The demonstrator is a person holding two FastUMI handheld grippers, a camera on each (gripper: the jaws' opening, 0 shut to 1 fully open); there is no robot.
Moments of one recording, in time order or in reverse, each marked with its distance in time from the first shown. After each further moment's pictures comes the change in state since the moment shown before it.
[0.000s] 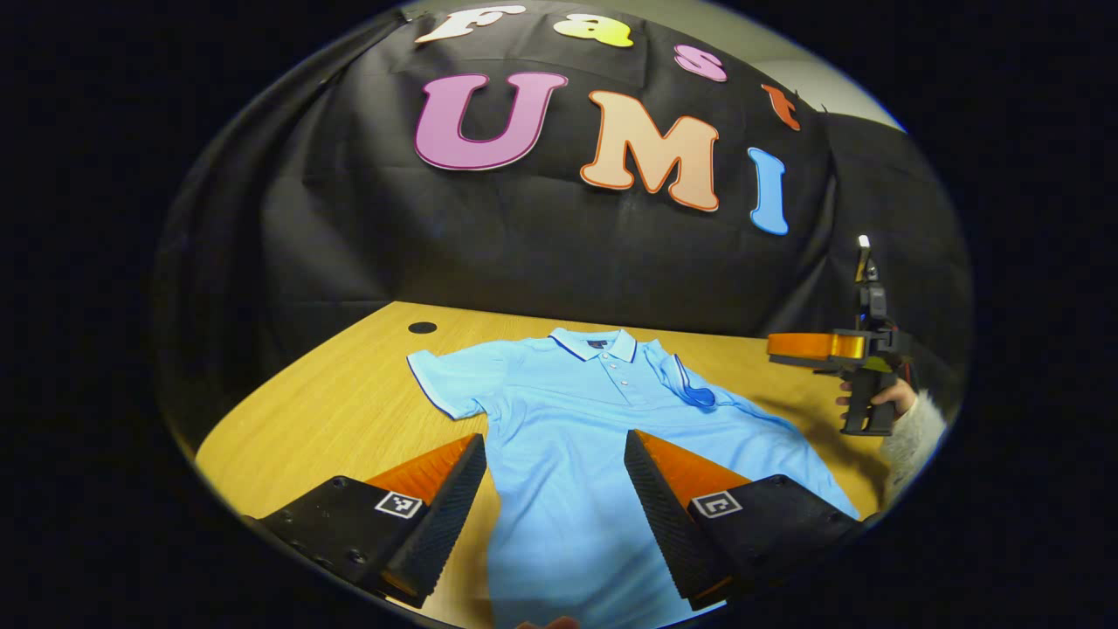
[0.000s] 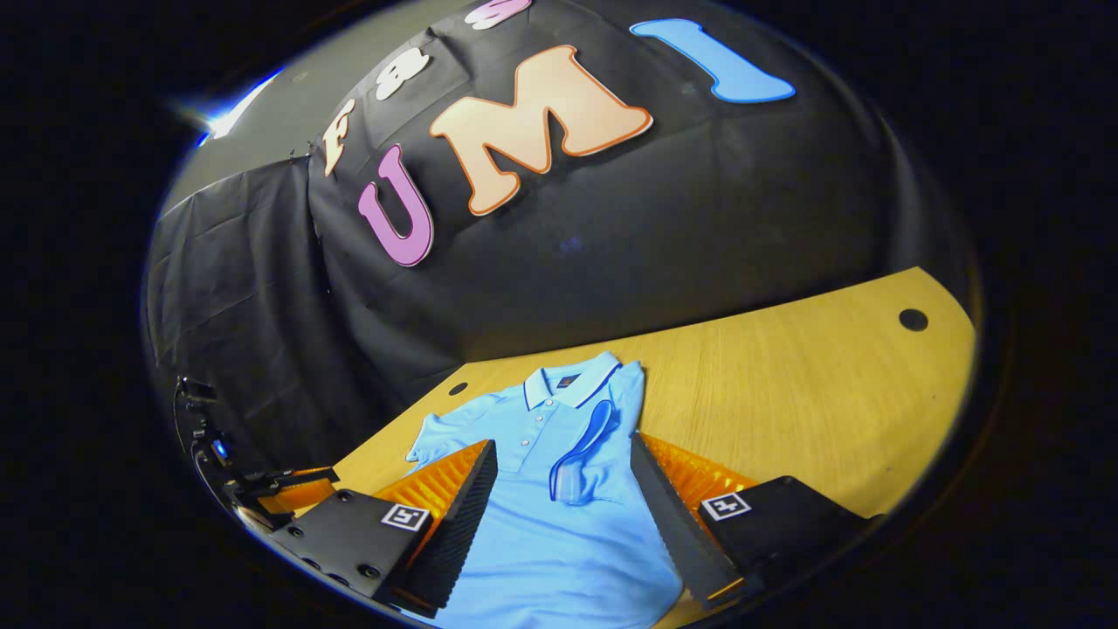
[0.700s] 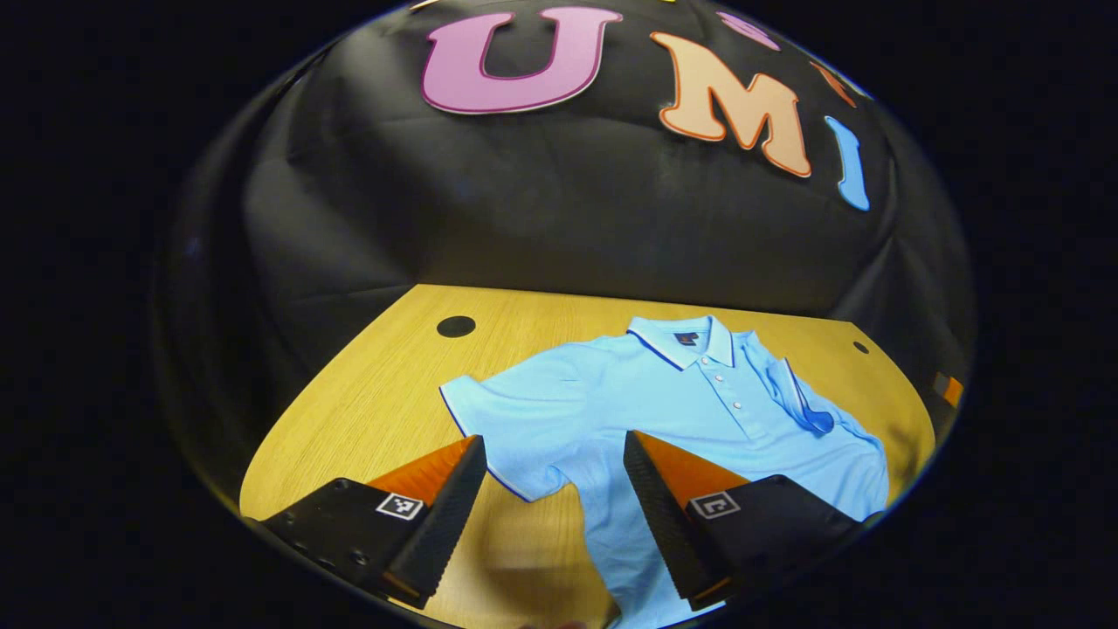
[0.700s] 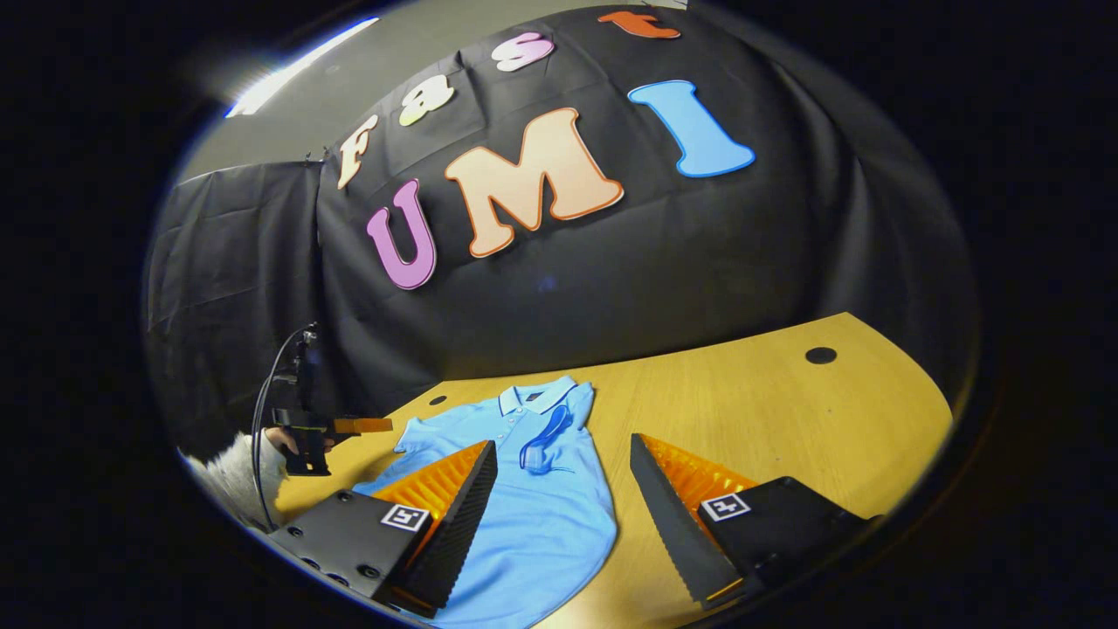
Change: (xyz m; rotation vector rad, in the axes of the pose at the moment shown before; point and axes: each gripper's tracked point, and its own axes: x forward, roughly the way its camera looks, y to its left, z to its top) left arm 0.119 0.099 0.012 -0.024 0.202 0.134; right arm -0.124 -0.023 0.005 -0.067 -0.140 -0.109
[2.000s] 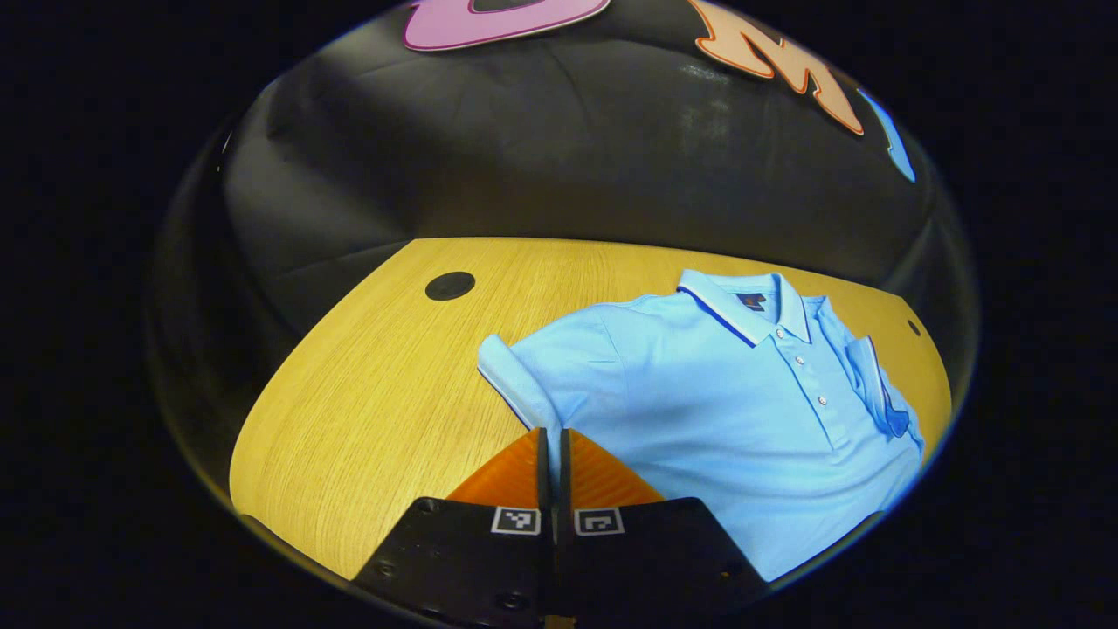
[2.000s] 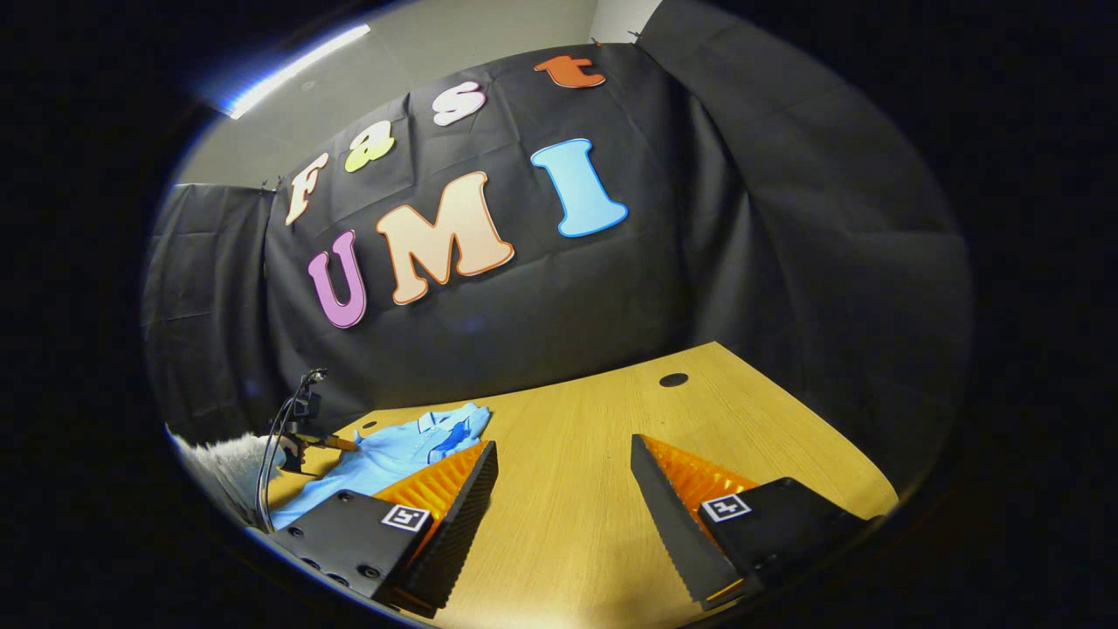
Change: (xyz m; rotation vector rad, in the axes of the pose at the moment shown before) left arm 0.071 0.002 -0.017 0.038 0.147 0.087; right arm -0.124 -0.120 0.014 0.038 -0.124 -0.237
